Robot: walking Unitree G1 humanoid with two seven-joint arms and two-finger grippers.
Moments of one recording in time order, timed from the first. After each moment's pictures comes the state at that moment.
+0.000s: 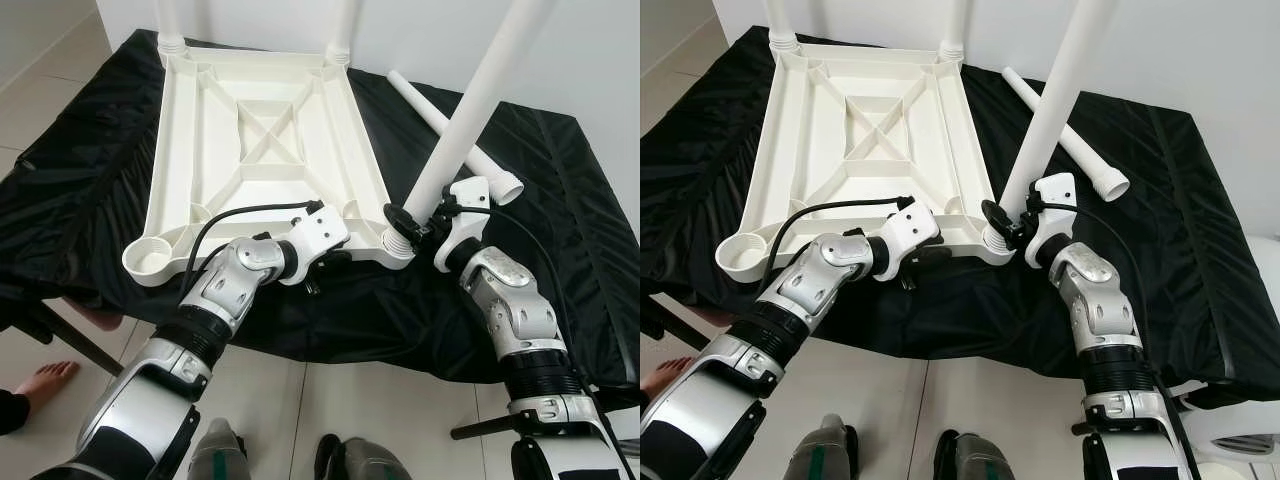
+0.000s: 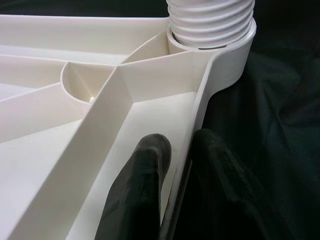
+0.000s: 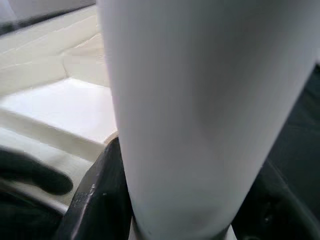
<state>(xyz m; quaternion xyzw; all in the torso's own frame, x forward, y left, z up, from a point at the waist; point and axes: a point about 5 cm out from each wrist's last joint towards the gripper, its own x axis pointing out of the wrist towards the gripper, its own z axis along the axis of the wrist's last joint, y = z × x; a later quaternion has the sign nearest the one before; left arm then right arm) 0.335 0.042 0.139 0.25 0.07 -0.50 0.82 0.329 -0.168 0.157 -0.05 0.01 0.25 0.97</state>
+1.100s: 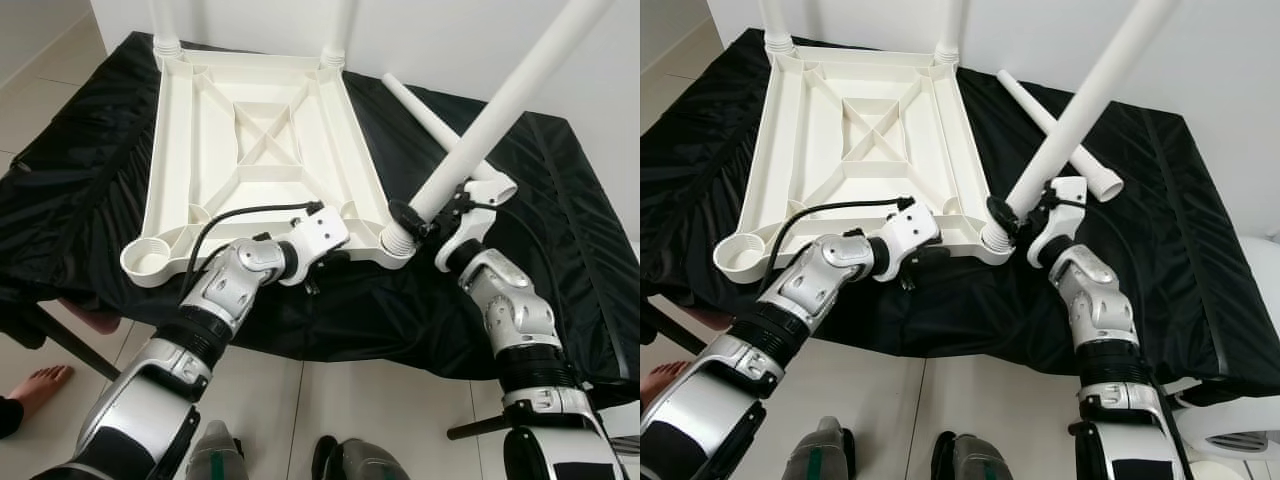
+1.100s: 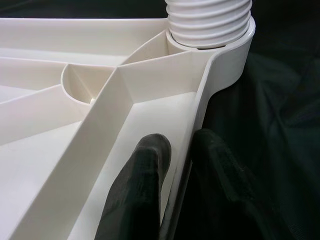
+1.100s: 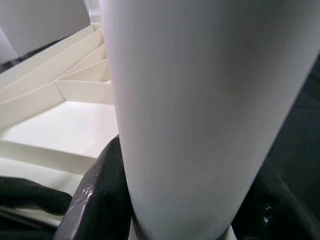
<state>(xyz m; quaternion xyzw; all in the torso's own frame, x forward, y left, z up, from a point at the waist) 0.335 0.042 0.138 0.26 0.07 -0.51 0.82 0.335 -0.172 0.147 0.05 0.01 0.24 0.97</state>
